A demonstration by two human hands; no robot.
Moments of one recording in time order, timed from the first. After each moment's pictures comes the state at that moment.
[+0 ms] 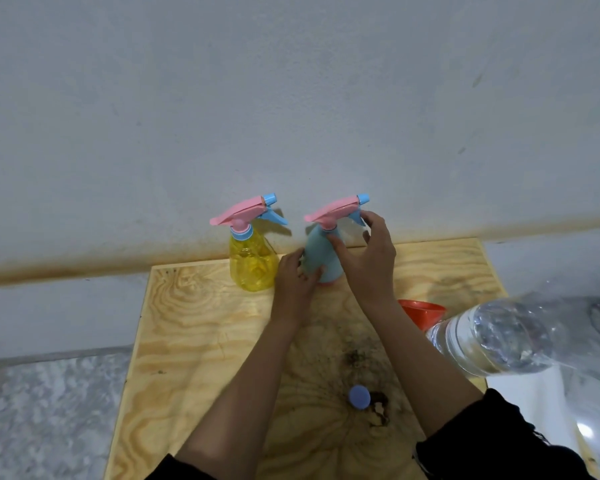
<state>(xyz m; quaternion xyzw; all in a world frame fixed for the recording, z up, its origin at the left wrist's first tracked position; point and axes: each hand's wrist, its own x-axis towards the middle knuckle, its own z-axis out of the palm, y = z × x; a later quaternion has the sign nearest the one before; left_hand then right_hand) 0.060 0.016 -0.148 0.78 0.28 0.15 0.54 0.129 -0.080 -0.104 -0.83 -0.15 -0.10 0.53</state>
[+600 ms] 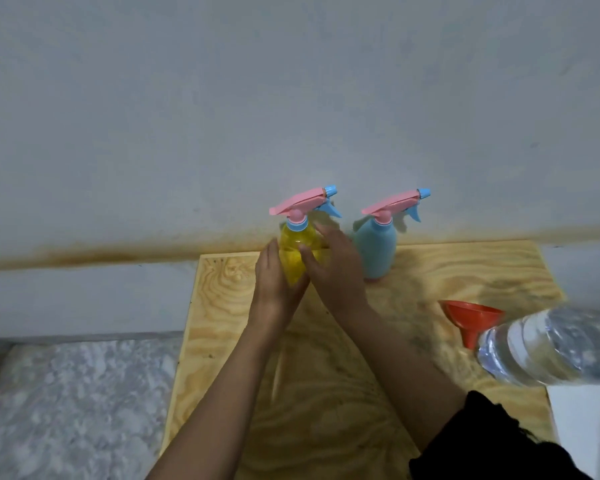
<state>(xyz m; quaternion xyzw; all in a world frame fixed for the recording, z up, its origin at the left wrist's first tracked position) -0.003 0.096 -0.128 0.86 0.25 0.22 0.39 0.058 0.007 -0.101 -0.81 -0.29 -0.04 0.51</state>
